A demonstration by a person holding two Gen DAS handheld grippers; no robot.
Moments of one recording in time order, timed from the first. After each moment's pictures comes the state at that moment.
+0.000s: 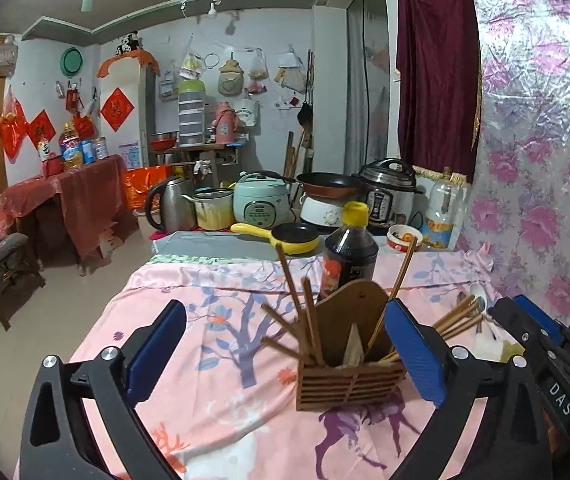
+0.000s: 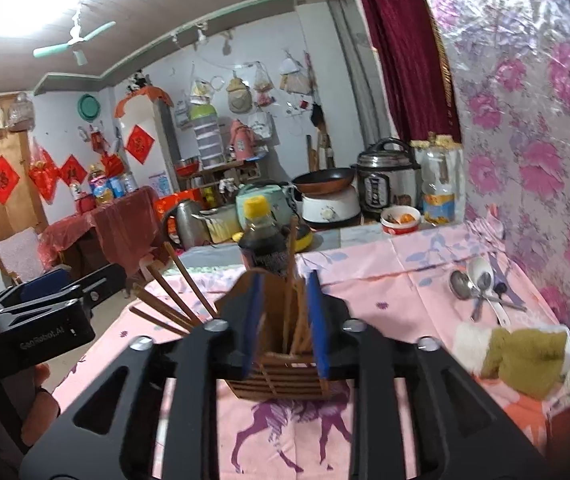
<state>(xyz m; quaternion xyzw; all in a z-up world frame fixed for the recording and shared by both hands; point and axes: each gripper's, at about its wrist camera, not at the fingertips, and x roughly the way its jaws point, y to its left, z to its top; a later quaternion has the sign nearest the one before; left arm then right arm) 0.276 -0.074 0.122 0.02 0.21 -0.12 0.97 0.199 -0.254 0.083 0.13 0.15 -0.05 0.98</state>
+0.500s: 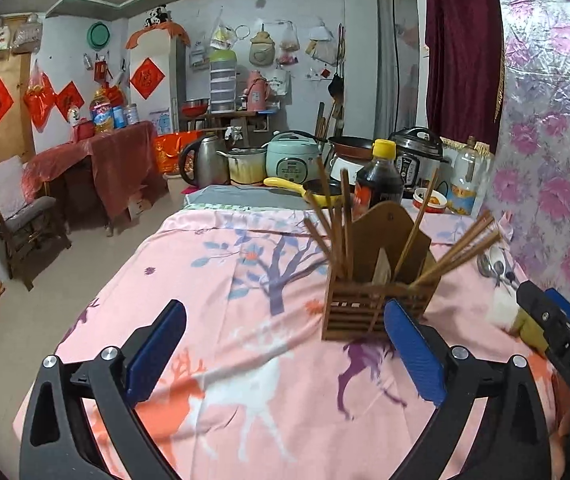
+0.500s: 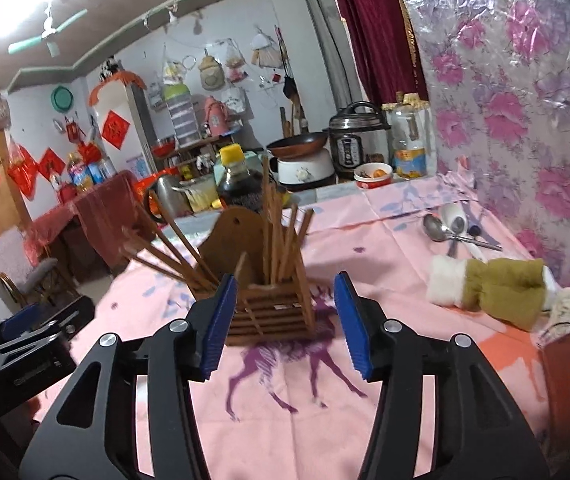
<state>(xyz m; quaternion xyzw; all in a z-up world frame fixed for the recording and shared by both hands) 0.212 -0.045 0.075 0.02 0.26 -0.06 0.96 0.151 -0.246 0.046 0.14 0.20 -0.08 0.97</state>
